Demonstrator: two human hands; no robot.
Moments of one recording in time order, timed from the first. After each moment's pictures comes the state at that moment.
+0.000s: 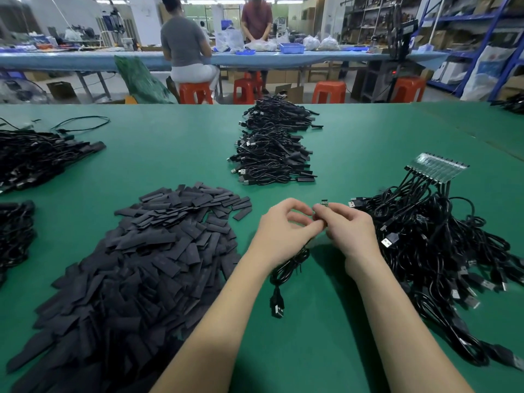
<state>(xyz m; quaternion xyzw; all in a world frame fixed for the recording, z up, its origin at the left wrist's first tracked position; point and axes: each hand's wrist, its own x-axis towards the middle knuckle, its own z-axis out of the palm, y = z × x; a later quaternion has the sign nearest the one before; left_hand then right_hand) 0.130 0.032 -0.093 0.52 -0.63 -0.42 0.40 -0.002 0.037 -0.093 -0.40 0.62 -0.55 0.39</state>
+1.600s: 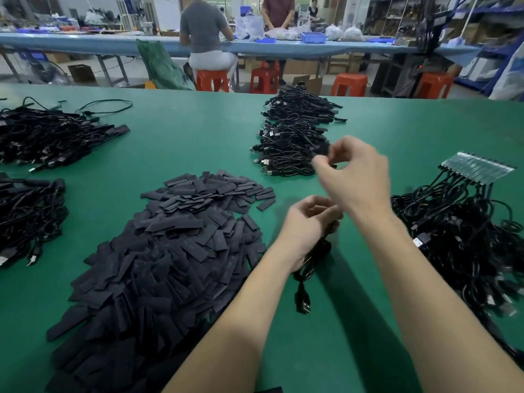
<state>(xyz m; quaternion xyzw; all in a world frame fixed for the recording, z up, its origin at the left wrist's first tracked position) 0.126 0.023 -0.110 0.42 -0.46 -0.60 0.50 0.047 0.020 -0.022 -0.61 0.63 -0.48 0.06</state>
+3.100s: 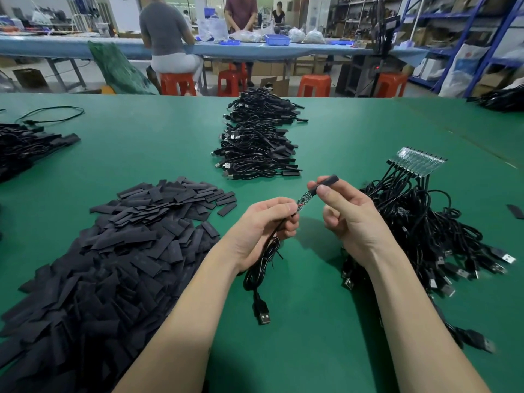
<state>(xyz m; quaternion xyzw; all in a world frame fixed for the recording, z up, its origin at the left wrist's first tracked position) 0.147 0.031 -0.090 0.26 -0.47 -0.73 0.43 -0.035 0.048 -0.074 -0.44 0.39 -0.59 0.55</state>
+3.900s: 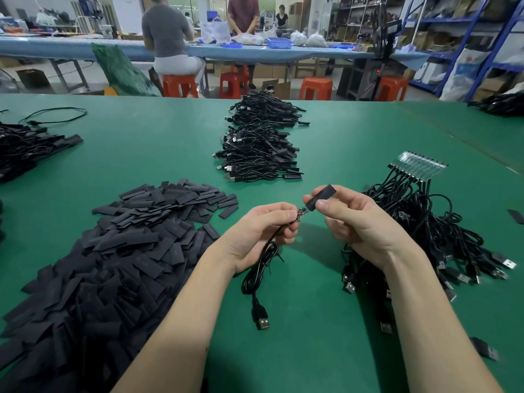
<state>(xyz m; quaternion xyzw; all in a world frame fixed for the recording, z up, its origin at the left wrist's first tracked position) 0.155 0.028 -0.091 0.24 -0.49 -0.74 0.39 -0.048 0.049 -0.064 -0.52 0.38 -0.49 0.59</state>
